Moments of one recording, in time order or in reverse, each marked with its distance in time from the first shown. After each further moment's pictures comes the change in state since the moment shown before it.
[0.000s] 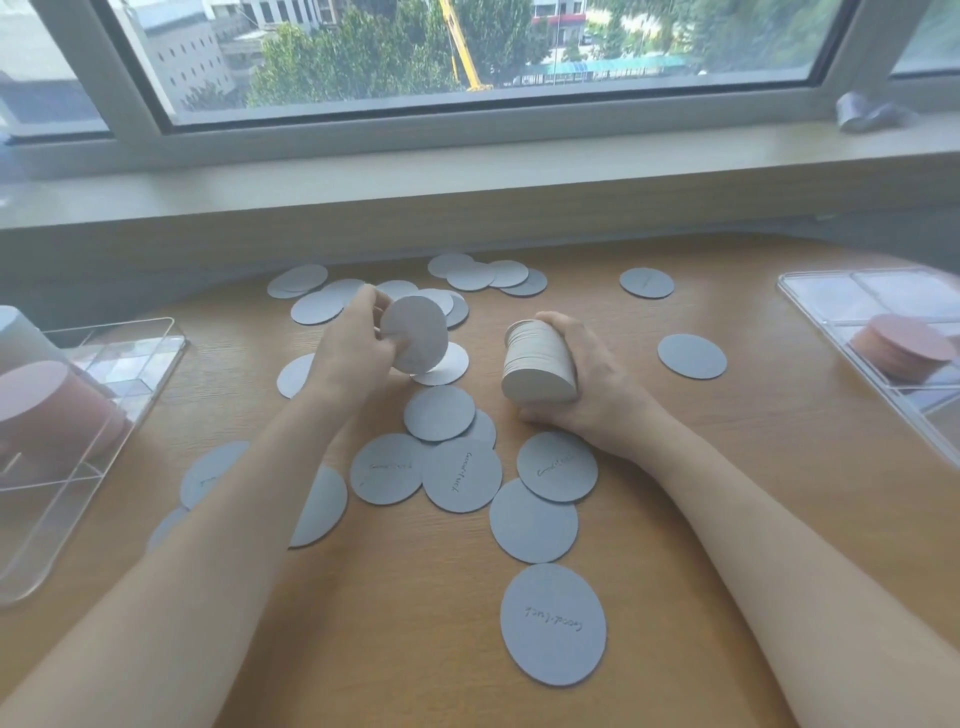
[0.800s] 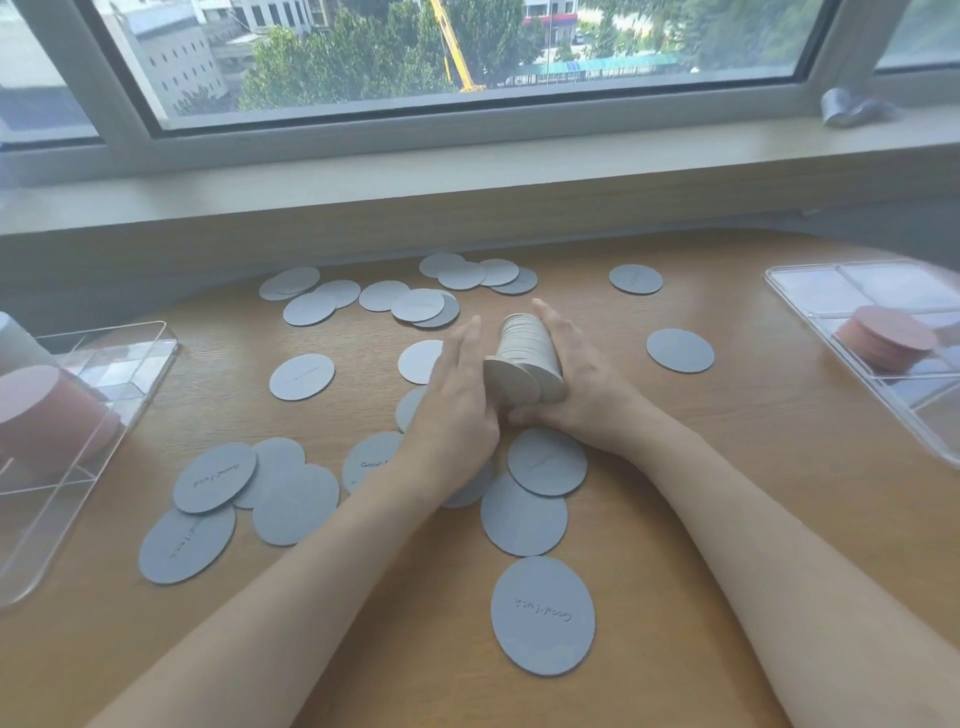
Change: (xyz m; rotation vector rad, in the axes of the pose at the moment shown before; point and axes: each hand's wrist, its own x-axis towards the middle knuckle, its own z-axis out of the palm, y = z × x) left_hand -0.075 0.035 0.072 0.075 -0.127 0.323; right_hand 0.000 -0.003 0.001 -0.080 -0.033 0.035
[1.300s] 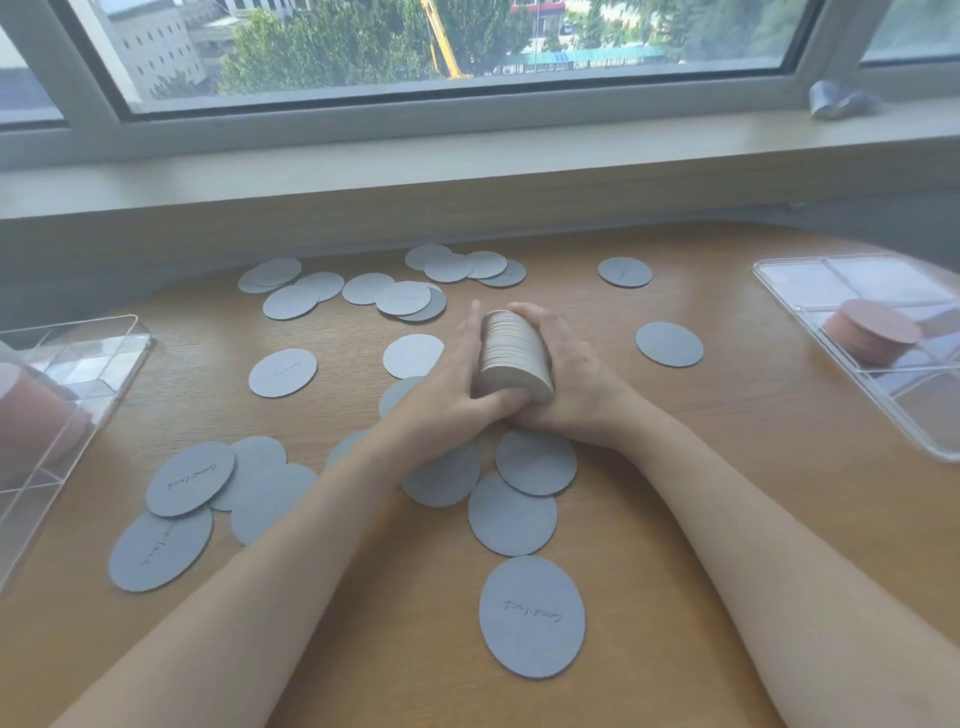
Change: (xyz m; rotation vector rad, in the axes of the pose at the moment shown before) left_hand 0.017 0.003 -0.012 -0.235 -0.306 -0.062; right_hand 0.000 0.002 0.001 0.032 -0.009 -0.053
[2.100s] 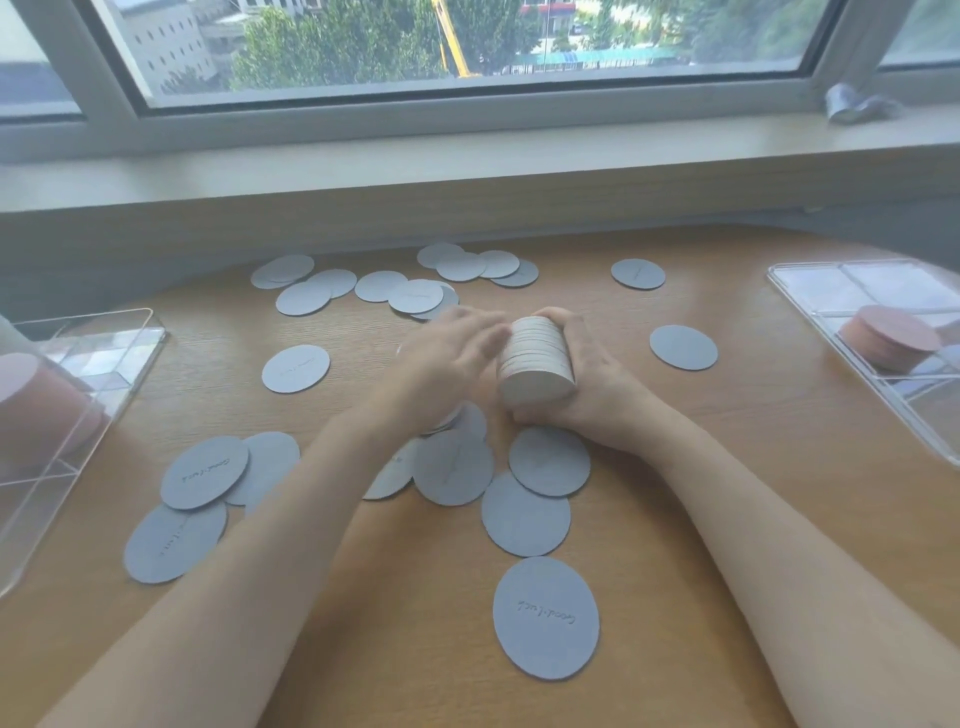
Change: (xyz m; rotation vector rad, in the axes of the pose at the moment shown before) left_hand 0.006 0.003 -0.028 0.157 0.120 0.017; right_hand -0.007 -0.002 -0.007 0.126 -0.032 0.107
